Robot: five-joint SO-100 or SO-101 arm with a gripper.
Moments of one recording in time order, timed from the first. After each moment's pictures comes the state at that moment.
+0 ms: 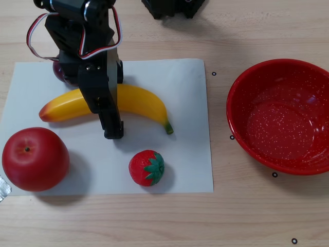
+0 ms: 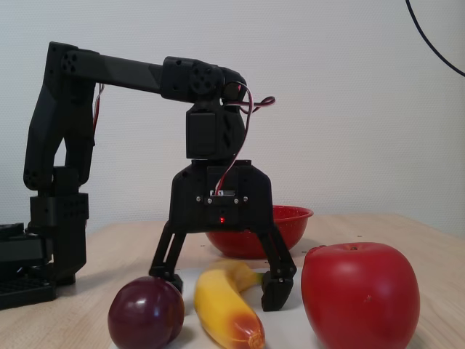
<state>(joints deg) -19.0 79.7 86.0 77.6 17.3</state>
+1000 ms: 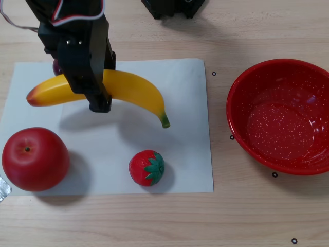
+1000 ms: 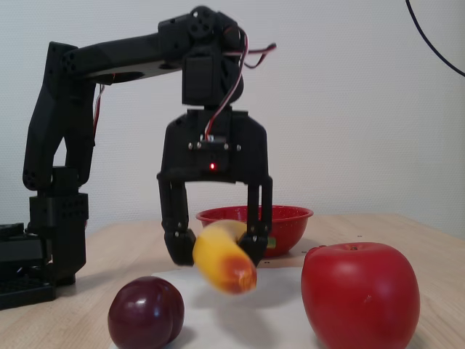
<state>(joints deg) -20.1 79.5 66.3 105.6 12.6</state>
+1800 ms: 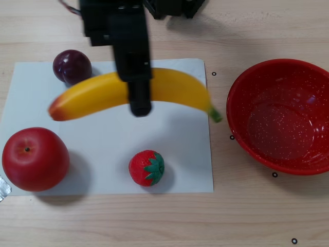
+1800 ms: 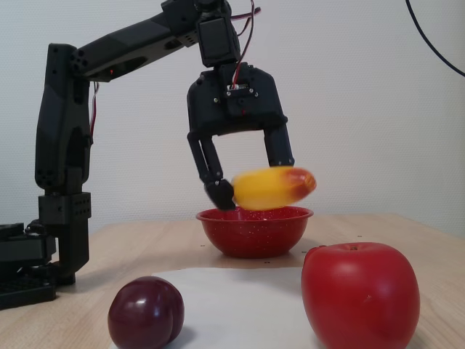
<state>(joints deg) -3.6 87.8 59.2 107.8 9.5</state>
